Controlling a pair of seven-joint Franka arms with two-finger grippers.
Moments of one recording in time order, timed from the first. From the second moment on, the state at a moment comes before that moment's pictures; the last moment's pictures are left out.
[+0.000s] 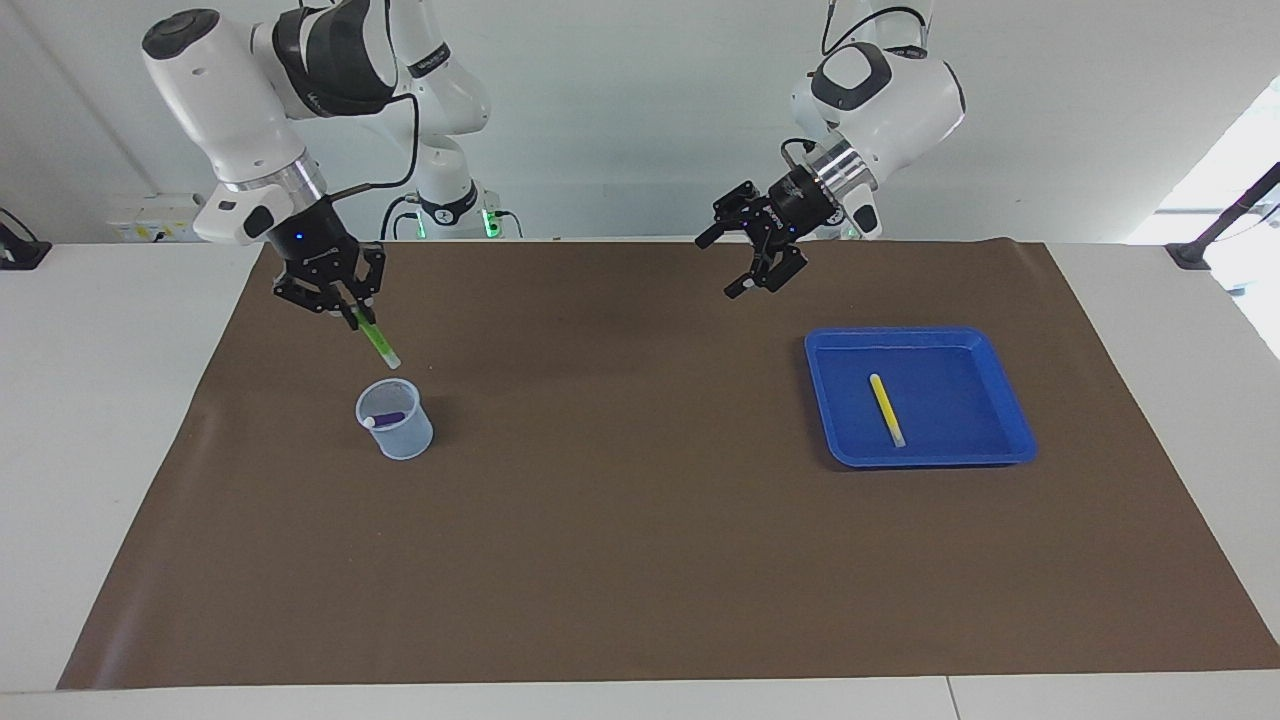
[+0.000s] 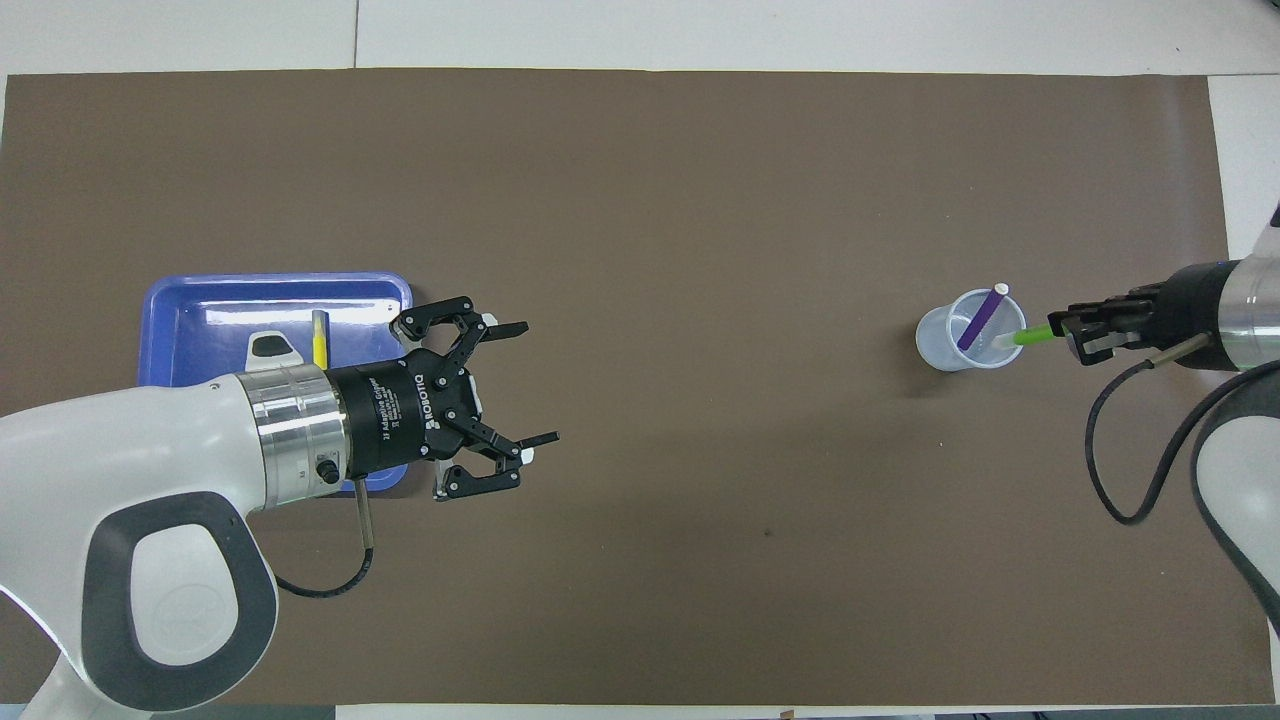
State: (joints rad) left arm -0.36 -0.28 -0.11 -2.26 -1.03 2.33 -1.58; right arm -0.07 -0.17 0.03 -2.05 0.17 2.03 -0.47
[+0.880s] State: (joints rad) left arm -0.01 -0.27 -0.11 -2.27 -0.58 1.87 -0.89; right arm -0.09 -0.11 0.04 -2.17 0.17 2.28 -0.48
